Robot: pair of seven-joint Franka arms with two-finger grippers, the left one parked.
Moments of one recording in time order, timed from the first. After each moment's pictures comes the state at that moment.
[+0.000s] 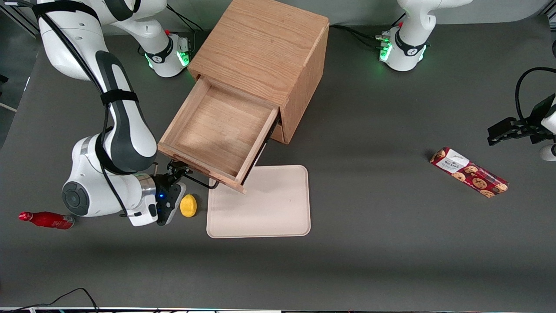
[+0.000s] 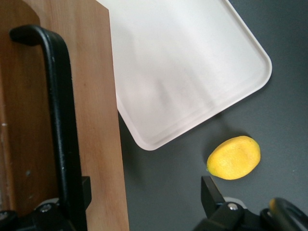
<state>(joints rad) 0.23 0.63 -0.05 -1.34 0.34 1.68 -0.89</state>
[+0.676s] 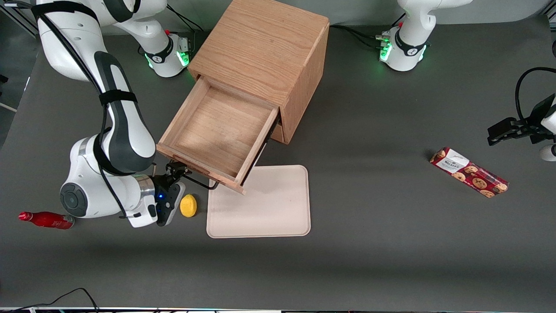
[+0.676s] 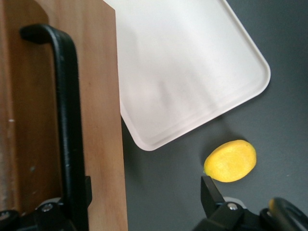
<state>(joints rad) 0.22 0.63 -0.04 -1.31 0.33 1.67 -0.92</state>
